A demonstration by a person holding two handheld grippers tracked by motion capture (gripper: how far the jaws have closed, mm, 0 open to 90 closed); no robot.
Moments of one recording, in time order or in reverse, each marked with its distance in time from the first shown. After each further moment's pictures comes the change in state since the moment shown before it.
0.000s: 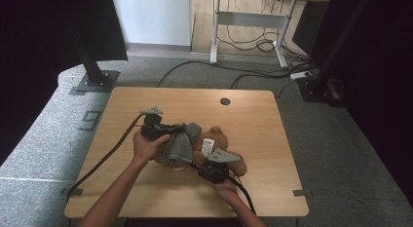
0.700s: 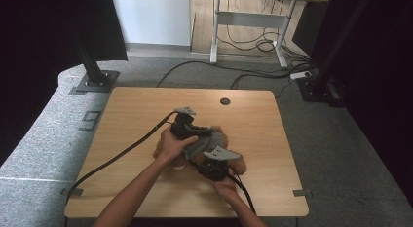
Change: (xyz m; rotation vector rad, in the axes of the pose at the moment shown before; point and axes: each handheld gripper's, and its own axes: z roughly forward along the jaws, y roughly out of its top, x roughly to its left) left arm -0.042 0.021 0.065 0.118 -0.037 0.099; right arm -0.003 0.003 0.003 -0.003 -0.005 0.015
